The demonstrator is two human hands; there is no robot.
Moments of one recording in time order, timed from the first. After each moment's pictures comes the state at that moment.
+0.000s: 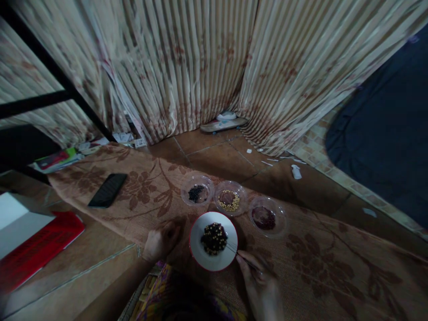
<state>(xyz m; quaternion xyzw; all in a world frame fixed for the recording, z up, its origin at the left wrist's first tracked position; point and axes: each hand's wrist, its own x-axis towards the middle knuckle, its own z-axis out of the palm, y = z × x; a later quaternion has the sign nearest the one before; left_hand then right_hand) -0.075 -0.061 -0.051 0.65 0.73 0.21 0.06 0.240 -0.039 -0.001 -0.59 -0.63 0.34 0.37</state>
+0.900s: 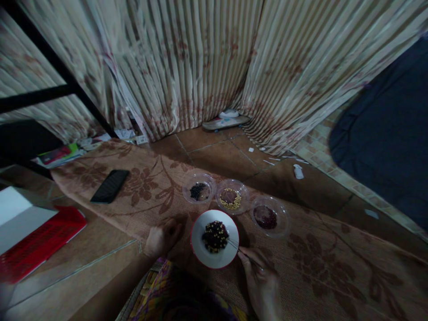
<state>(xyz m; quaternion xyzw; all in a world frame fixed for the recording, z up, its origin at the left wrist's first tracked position) -0.075 -0.062 -0.051 0.66 0.72 0.21 0.04 0.243 -0.035 -0.005 -0.56 -0.67 0.31 0.37</state>
